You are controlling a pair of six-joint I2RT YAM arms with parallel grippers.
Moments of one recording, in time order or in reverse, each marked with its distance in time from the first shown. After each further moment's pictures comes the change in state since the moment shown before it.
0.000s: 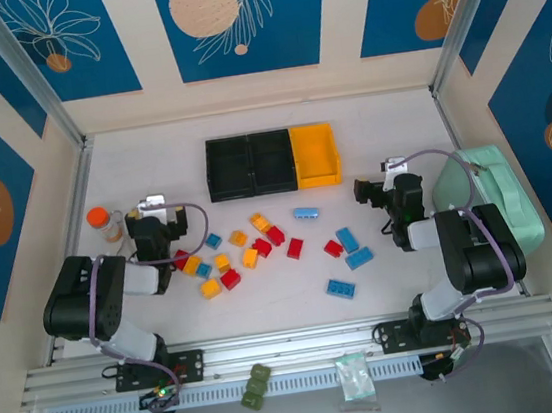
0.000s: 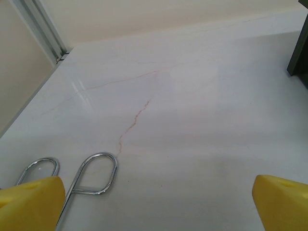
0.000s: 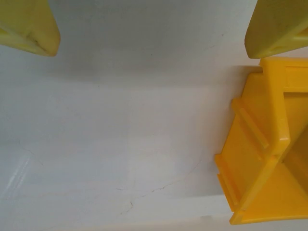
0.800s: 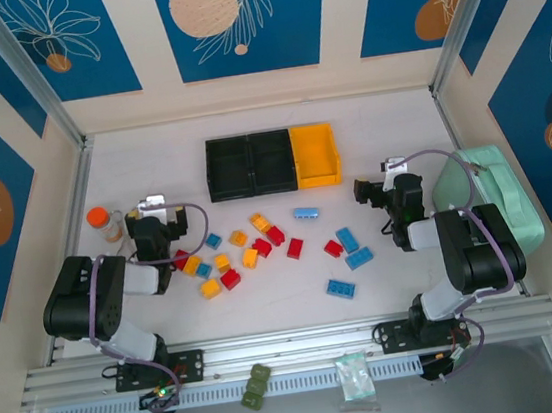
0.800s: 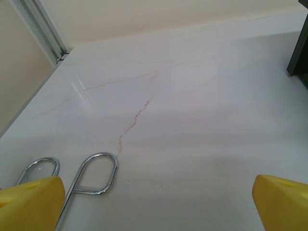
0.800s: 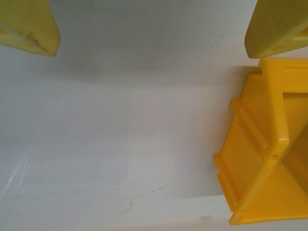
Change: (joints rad) left arm 0.000 0.000 0.000 0.000 0.000 0.000; right arm 0.000 0.000 0.000 0.000 0.000 0.000
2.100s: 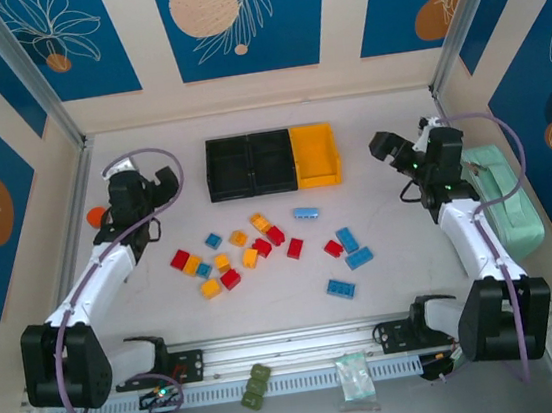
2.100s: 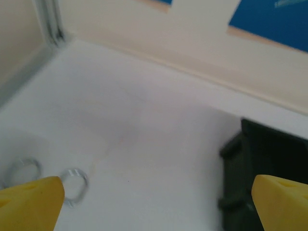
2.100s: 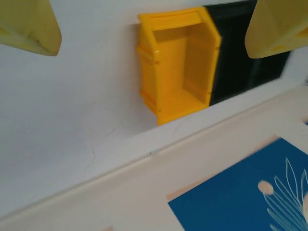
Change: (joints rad) left arm 0.011 -0.361 0.464 -1.025 0.153 -0.538; right arm -0.142 -0.385 0.409 -0.869 -0.317 0.493
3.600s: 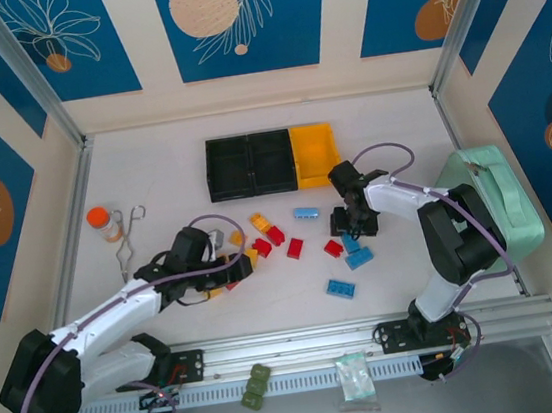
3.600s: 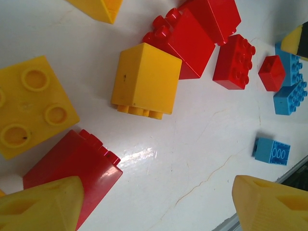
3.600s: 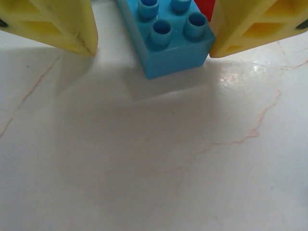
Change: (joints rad) left arm -0.498 -0.134 -0.307 -0.219 0.459 -0.298; right arm 0.509 0.493 0.158 -0.629 0.338 -0.062
